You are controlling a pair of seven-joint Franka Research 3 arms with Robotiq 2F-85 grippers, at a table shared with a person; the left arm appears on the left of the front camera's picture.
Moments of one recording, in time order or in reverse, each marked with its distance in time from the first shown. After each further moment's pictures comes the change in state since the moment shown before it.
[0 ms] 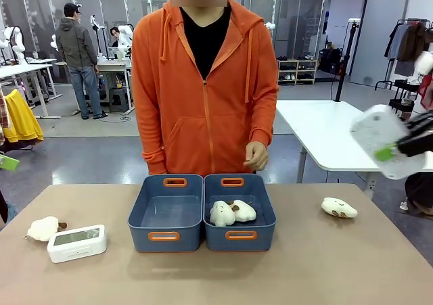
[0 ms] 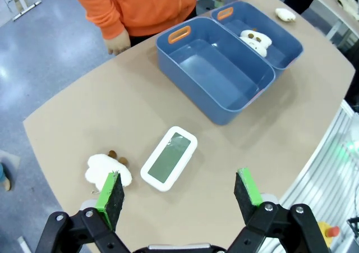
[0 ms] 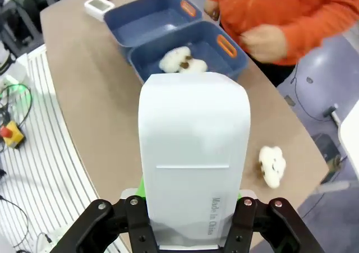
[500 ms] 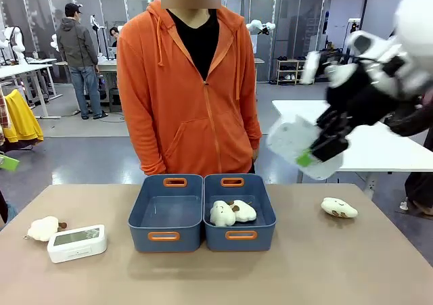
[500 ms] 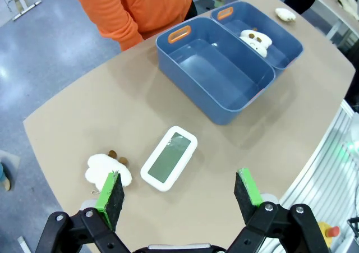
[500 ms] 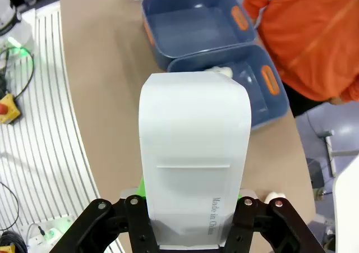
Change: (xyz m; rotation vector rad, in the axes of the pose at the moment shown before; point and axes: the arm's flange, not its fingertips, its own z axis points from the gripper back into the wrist) left arm 0.000 0.000 0.000 0.000 0.001 0.000; right arm 0.114 0.091 -0.090 0.034 0.175 0.244
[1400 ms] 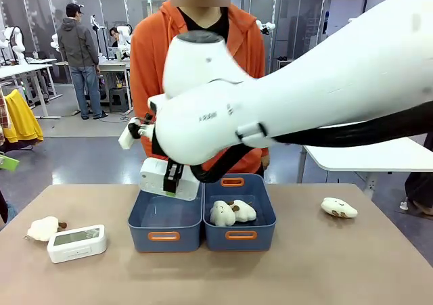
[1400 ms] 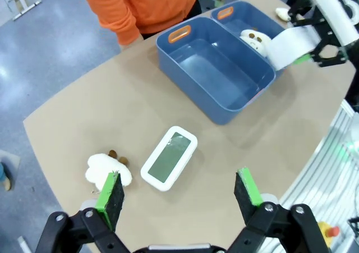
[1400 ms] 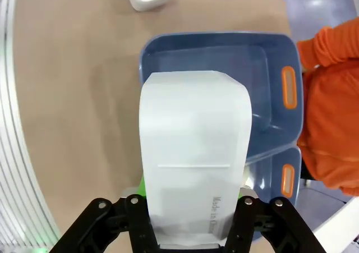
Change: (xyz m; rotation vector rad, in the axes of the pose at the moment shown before) left arm 0.000 0.000 0.000 0.001 0.001 0.000; right arm 0.211 0.040 -0.254 -0.020 0.274 0.208
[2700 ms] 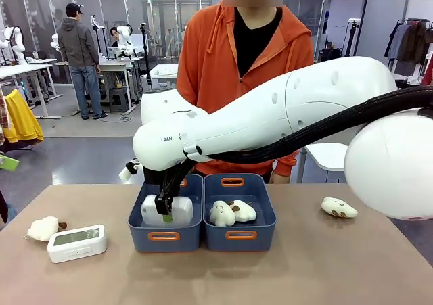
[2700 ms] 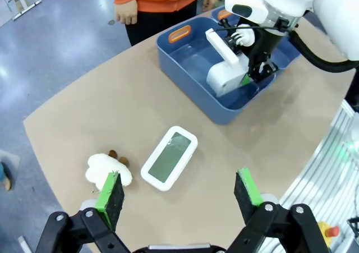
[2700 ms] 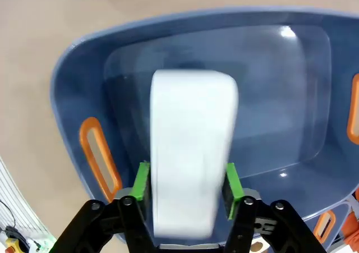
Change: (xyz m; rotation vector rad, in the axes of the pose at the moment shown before) left arm 0.000 0.000 0.000 0.000 0.000 0.000; right arm 0.028 -0.060 -0.148 0.230 0.237 -0.056
